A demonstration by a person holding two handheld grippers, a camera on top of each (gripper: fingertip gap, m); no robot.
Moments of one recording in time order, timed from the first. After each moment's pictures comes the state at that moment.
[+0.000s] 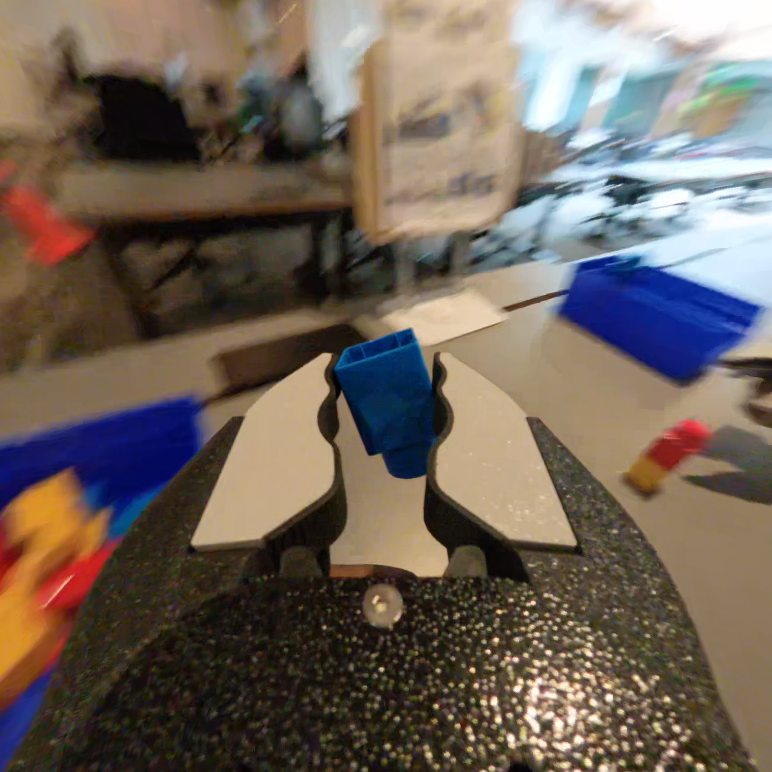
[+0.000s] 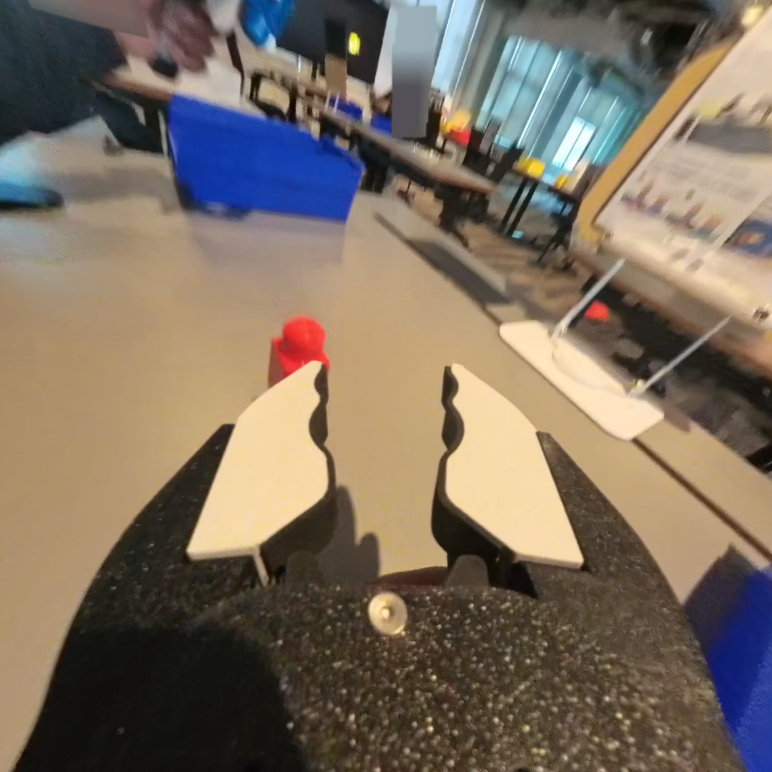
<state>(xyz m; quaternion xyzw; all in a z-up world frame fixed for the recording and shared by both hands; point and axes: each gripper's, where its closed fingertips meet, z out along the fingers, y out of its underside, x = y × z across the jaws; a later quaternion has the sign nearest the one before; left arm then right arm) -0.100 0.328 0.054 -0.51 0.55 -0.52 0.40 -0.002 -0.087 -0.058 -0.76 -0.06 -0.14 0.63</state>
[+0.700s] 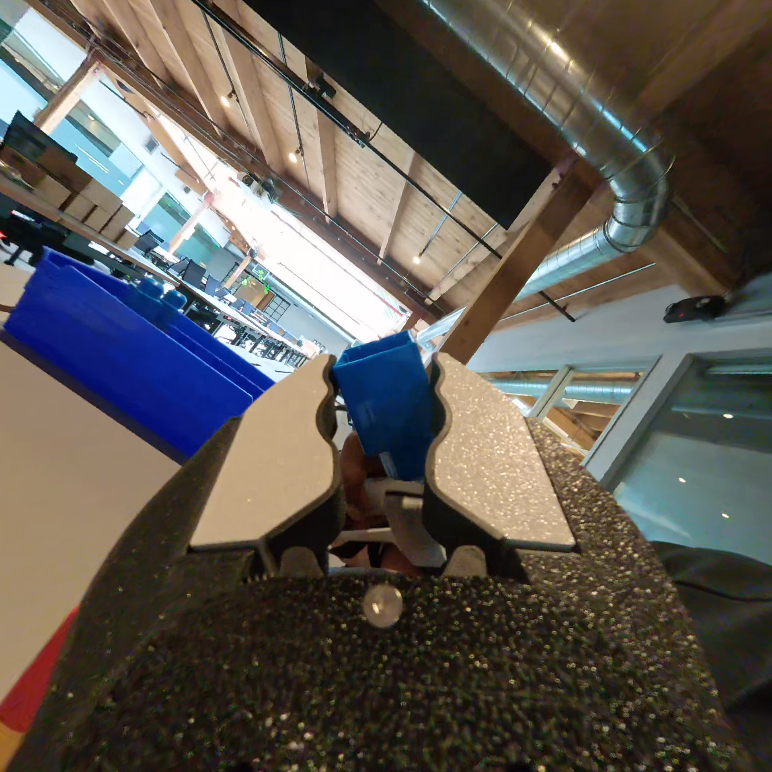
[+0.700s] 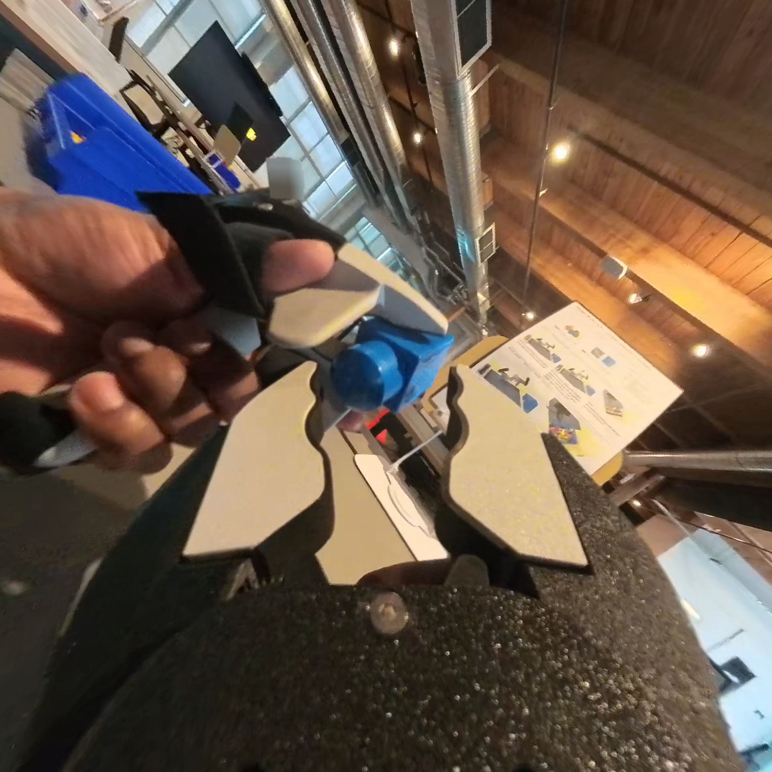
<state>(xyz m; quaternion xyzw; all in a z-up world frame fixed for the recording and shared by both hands) -0.049 -0.052 0.019 -0.34 0.37 -0.86 -0.01 -0.067 -0.044 0.002 -0.59 -0.18 -0.44 0.66</state>
